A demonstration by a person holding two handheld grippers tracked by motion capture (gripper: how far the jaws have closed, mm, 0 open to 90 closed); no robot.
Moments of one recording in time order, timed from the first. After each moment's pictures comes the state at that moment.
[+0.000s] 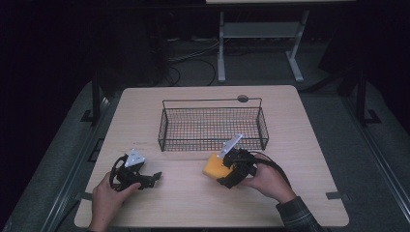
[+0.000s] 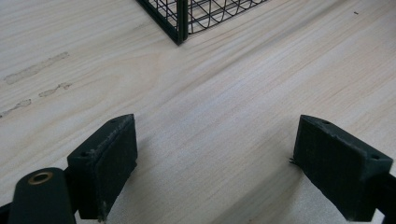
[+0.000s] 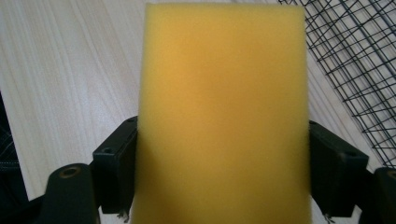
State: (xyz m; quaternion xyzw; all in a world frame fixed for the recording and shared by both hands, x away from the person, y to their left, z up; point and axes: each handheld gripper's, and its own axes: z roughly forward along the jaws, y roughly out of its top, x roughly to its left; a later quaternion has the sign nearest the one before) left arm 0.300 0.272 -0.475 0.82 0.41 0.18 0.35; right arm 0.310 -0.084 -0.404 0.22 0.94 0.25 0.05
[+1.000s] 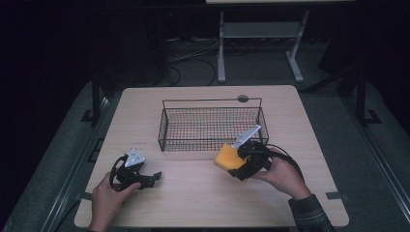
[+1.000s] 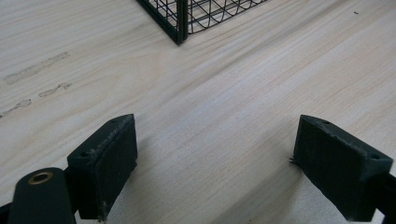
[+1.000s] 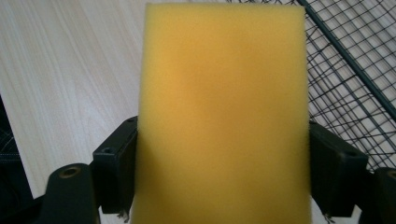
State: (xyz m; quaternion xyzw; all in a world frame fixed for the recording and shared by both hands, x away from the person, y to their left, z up) left arm 0.300 0.272 -0.475 0.82 0.41 0.18 0.35; right arm 0.314 -0.120 -0.378 0.25 0.93 0.27 0.07
